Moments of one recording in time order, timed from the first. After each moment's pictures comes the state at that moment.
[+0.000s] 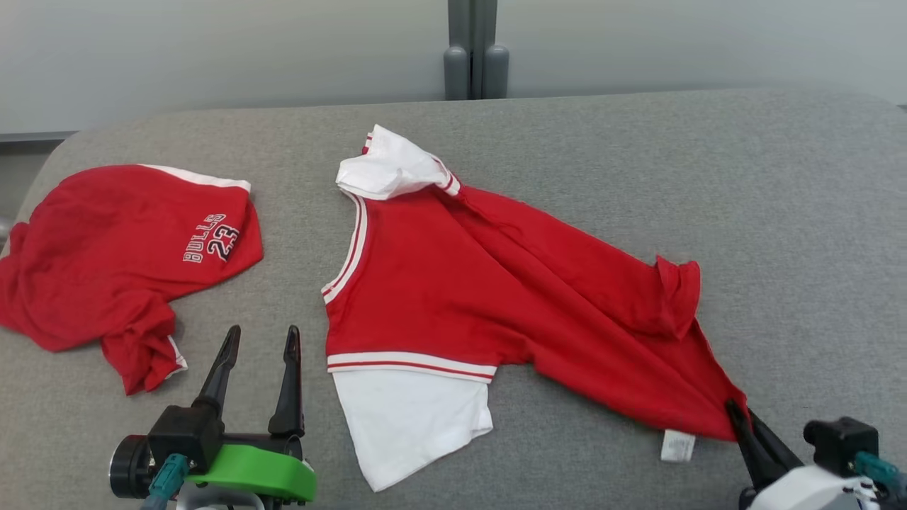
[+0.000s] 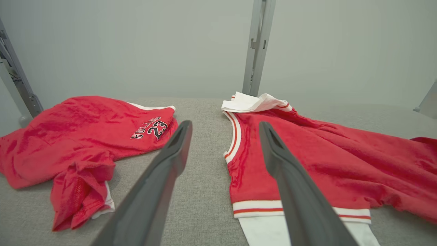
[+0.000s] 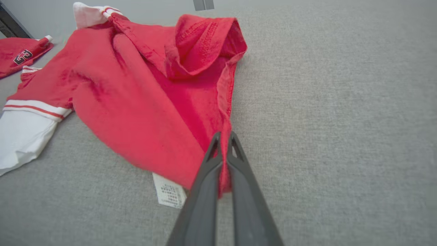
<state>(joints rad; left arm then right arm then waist) -0.03 0.05 -0.09 0.18 -0.18 -0.11 -0.26 0.01 -0.33 0.22 0.39 0.46 0.13 -0.25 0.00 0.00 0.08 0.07</state>
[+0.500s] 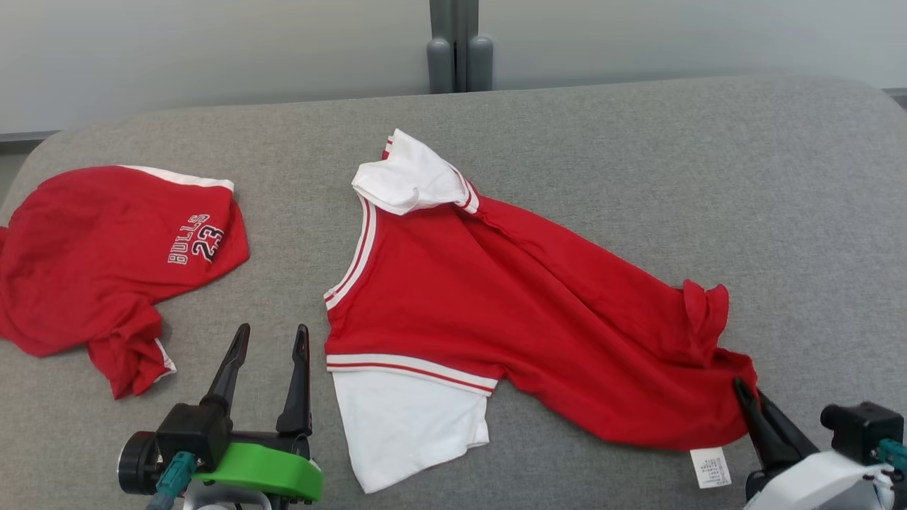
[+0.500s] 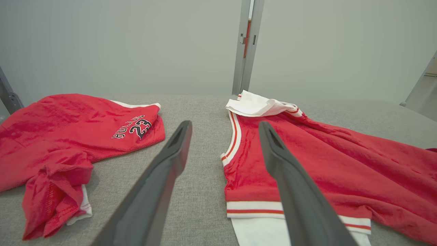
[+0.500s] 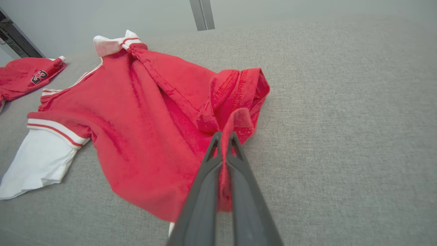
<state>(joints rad) -0.03 0.05 -0.10 0.18 -0.19 -0.10 -0.26 0.12 -0.34 0.14 0.14 0.46 0.13 -0.14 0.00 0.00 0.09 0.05</state>
